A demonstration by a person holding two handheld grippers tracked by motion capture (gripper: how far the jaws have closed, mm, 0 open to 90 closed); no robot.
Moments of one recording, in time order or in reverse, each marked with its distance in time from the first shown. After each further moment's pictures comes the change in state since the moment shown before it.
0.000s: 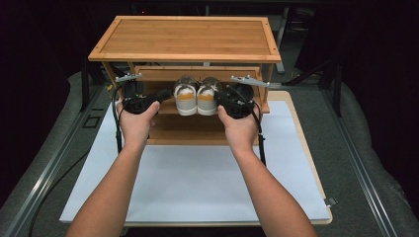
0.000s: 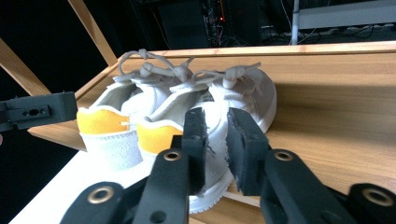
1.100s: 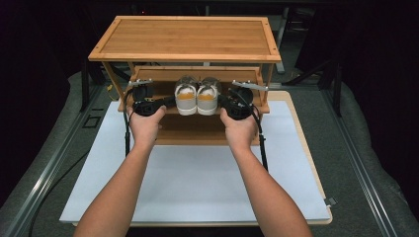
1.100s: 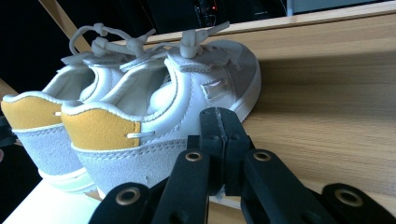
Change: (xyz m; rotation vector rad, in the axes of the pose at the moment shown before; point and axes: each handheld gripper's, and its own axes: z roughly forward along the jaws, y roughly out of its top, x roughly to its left) left arm 0.007 -0.013 0.034 0.054 0.019 -0.001; right arm -0.020 -0.016 0.027 0.021 -0.018 0.063
